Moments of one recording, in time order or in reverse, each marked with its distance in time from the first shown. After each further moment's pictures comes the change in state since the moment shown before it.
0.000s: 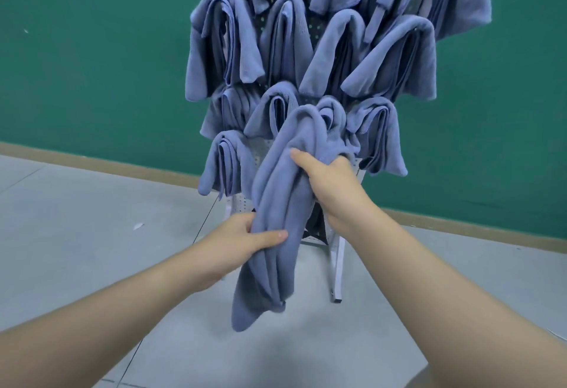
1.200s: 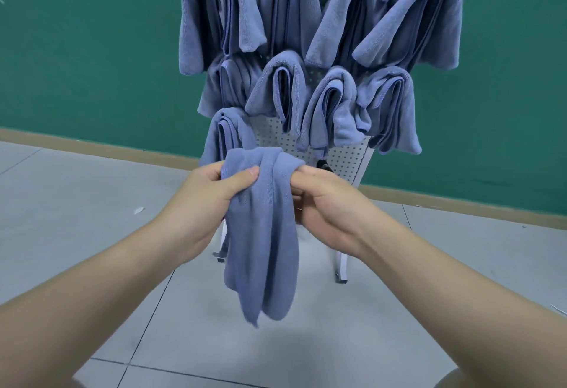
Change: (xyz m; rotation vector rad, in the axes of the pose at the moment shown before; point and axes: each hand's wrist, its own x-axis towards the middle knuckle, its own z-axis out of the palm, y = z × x) left_hand -0.002 0.018 -0.025 -0.367 0.253 0.088; right_hand -0.013 0.046 0.003 0.203 -0.442 0.183
